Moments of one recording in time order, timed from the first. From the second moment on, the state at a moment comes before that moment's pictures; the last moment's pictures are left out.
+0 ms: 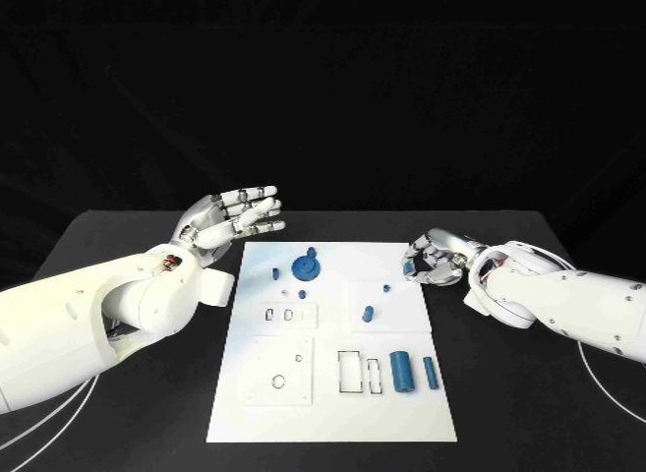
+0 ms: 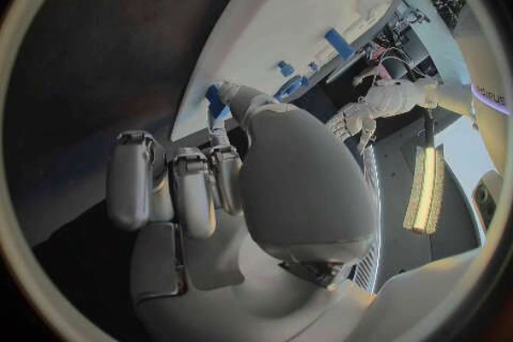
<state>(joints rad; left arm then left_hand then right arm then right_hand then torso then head) 1.15 -0.90 0.03 1.58 -0.08 -0.26 0.44 1.45 -0.16 0.19 0.30 0.05 0.65 0.18 0.15 0.11 0.78 0.25 0.06 0.06 0.62 0.22 0.12 0.10 0.14 0.71 0.29 0.17 0.07 1.21 -0.80 -0.17 1.25 -1.15 -0.34 0.07 1.42 -0.20 0.43 0.13 0.21 1.01 0.14 0.20 0.35 1.46 0.06 1.46 1.31 1.47 0.00 1.56 1.31 0.06 1.42 0.09 1.36 1.31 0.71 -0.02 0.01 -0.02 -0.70</state>
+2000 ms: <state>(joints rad) 1.15 -0.88 0.03 1.53 -0.08 -0.26 0.43 1.46 -0.15 0.19 0.30 0.05 0.65 0.18 0.15 0.11 0.77 0.25 0.06 0.06 0.62 0.22 0.12 0.10 0.14 0.71 0.29 0.17 0.07 1.18 -0.53 -0.18 1.55 -1.26 -0.48 -0.35 1.37 -0.17 0.50 0.09 0.22 1.03 0.13 0.22 0.36 1.46 0.05 1.47 1.31 1.47 -0.02 1.56 1.31 0.06 1.43 0.08 1.36 1.31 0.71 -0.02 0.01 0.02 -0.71</state>
